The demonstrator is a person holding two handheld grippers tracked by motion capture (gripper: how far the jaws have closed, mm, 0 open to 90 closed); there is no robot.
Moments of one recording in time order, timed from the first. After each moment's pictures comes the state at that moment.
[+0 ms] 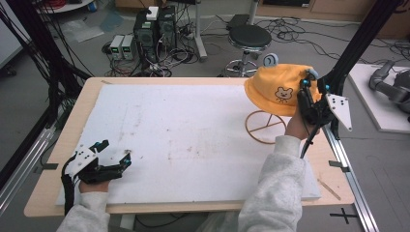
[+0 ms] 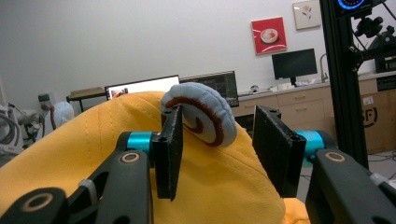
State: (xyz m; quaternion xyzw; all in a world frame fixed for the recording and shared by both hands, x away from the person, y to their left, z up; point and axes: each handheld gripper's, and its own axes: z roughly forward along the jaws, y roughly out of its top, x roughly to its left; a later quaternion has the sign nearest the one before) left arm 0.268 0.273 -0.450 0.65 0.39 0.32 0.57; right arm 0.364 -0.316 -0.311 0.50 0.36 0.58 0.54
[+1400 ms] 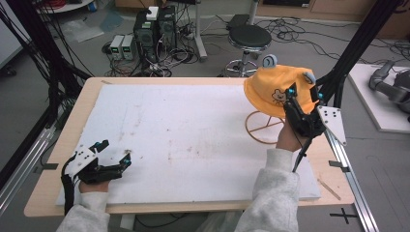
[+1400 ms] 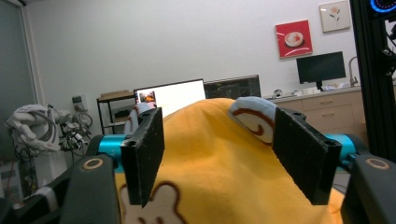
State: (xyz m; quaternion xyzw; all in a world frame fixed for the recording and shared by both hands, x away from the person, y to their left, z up) left arm 0.268 0.274 -0.450 0.65 0.39 0.32 0.57; right arm 0.327 -0.284 -0.310 0.47 0.38 0.61 0.52
